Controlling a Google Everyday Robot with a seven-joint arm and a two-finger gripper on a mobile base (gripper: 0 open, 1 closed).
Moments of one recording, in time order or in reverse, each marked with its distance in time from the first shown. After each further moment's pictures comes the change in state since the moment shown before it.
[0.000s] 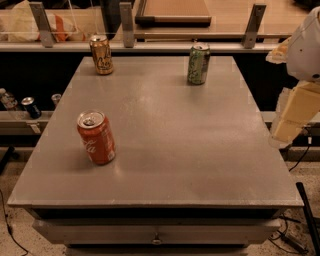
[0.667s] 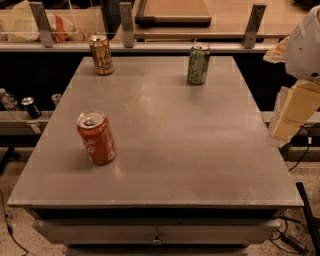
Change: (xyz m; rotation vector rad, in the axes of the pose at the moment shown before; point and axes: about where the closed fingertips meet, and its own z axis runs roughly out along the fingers) arm -0.003 -0.002 0.001 -0.006 -0.024 -0.003
